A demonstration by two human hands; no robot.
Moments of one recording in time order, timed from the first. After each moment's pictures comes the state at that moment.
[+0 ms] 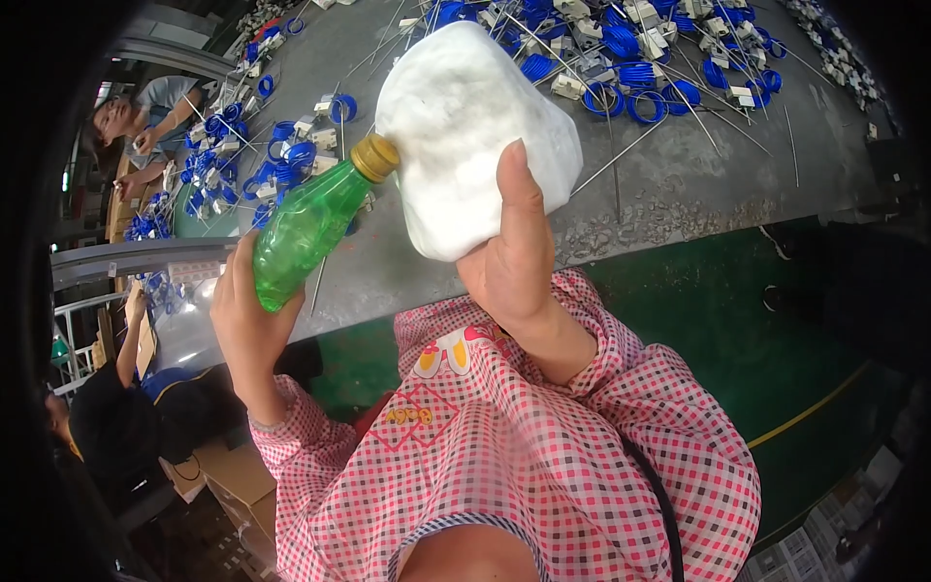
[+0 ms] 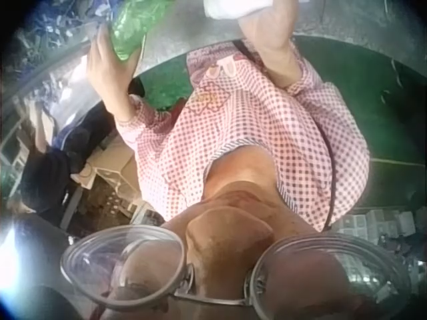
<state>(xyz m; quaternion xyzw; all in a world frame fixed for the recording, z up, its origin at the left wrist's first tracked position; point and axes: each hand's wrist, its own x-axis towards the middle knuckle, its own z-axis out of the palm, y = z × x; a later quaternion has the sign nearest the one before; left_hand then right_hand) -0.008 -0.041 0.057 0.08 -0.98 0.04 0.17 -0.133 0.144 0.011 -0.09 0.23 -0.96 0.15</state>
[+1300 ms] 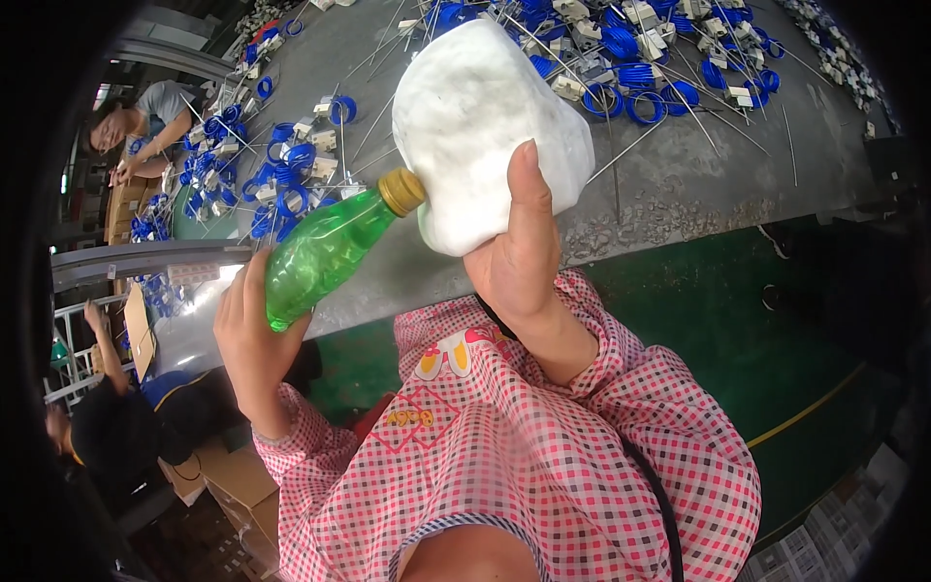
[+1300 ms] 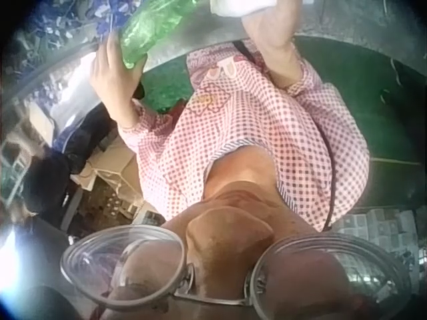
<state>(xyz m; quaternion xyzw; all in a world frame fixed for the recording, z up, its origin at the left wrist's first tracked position) 0.002 -0.028 0.064 0.06 -0.99 0.06 0.13 -0.135 0.144 0.005 -0.08 0.23 -0.96 0.13</state>
